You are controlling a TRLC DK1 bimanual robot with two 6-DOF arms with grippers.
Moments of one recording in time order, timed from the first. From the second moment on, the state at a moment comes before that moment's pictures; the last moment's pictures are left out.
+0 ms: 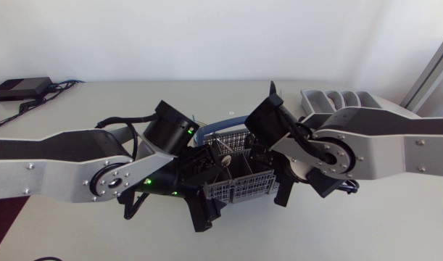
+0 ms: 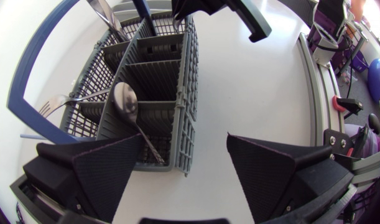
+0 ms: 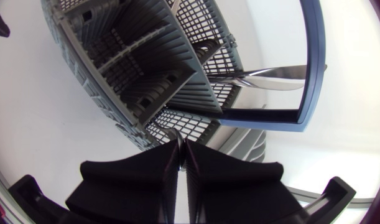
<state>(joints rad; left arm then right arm) -0.79 1.53 0.86 -0.25 0.16 0.45 0.75 1.50 0.91 -0.58 0.61 -0.56</state>
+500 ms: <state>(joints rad) -0.79 1.53 0.86 -0.25 0.15 0.45 0.81 1.27 0.91 -0.62 0.61 -0.75</state>
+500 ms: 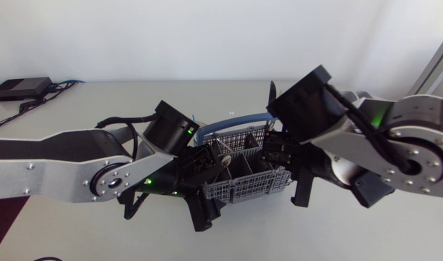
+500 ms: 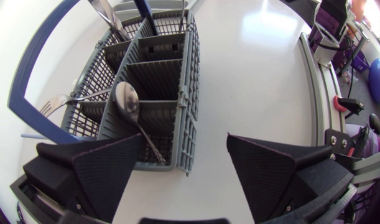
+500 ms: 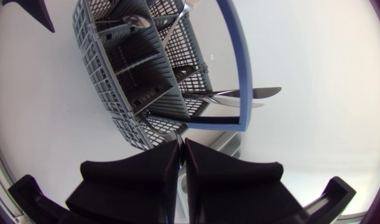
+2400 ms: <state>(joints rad) -0.78 1.53 0.86 -0.25 0.14 0.45 -0.12 1.20 0.80 -0.38 0.04 -2.13</state>
